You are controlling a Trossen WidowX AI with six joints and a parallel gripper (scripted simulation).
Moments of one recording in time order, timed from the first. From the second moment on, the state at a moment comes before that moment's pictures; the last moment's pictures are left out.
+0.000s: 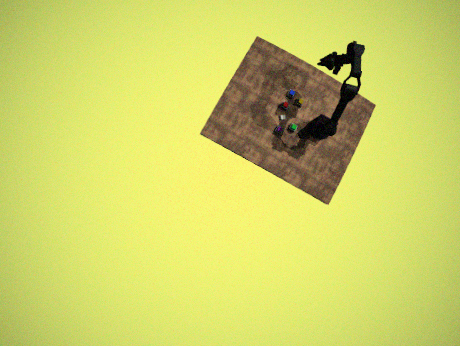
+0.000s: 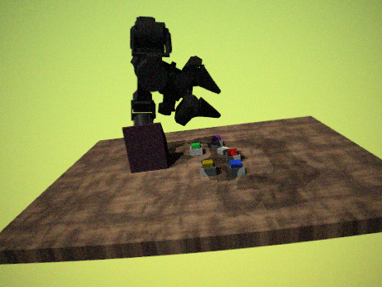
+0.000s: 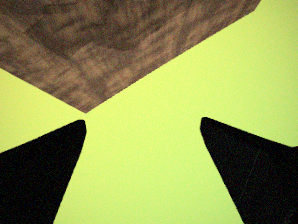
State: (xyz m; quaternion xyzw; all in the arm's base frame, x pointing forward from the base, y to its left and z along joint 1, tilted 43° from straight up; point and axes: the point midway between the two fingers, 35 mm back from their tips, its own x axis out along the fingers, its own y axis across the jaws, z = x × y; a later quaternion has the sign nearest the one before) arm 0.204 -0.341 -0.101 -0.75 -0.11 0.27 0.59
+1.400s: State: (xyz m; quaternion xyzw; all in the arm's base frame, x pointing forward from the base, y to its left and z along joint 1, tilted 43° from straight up) arm 0.273 0.062 0.122 0.32 0.65 0.21 0.65
